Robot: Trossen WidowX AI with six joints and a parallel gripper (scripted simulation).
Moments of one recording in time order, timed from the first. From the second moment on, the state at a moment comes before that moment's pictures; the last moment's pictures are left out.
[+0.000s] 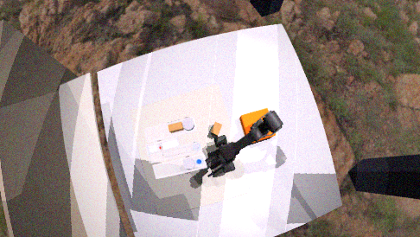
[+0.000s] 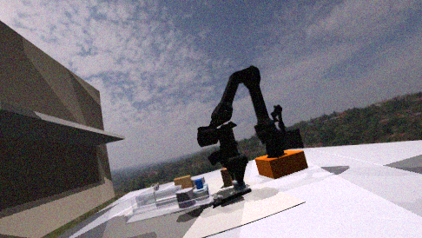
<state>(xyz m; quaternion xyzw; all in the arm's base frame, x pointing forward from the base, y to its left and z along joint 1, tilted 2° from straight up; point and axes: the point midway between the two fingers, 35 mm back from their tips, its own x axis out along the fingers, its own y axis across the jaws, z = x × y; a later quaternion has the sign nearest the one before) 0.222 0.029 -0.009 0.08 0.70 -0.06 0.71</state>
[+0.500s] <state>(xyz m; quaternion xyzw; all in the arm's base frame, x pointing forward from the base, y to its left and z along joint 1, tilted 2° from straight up) 0.219 0.029 -0.011 0.08 0.70 -0.06 0.71</state>
